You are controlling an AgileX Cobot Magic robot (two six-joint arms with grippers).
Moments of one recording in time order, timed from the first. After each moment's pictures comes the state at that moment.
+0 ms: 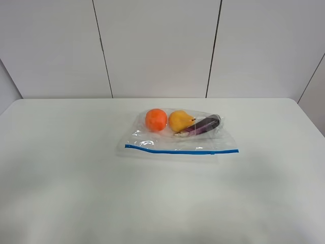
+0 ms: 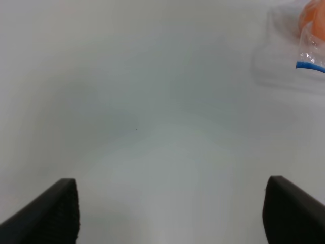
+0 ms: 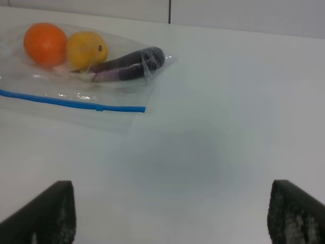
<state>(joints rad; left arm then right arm) 0.10 0.00 -0.57 -0.07 1.17 0.03 0.01 -0.01 -0.50 0.11 1.02 -0.12</state>
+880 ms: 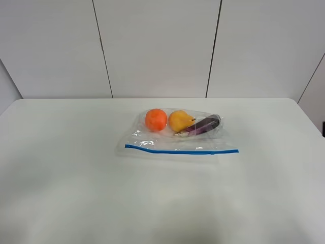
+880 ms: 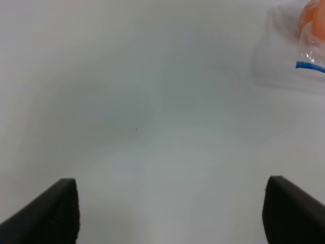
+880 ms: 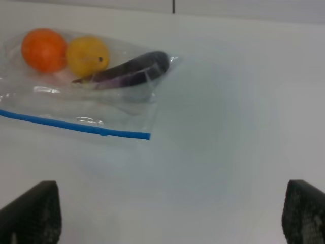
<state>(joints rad) 0.10 0.00 -0.57 -0.07 1.17 0.03 0.01 0.64 -0.79 0.18 0.91 -0.11</state>
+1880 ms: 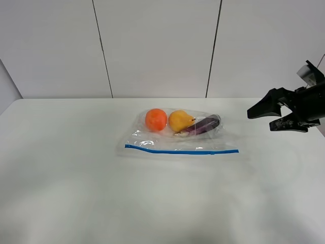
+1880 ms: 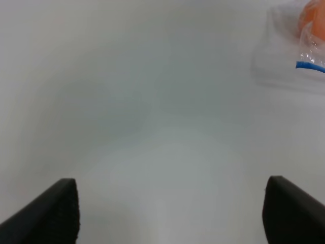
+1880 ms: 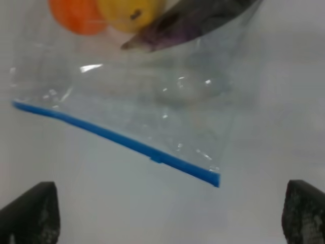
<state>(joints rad) 0.10 0.00 -0.57 -0.07 1.17 0.03 -0.30 1.60 -0.98 0.93 0.99 -0.80</state>
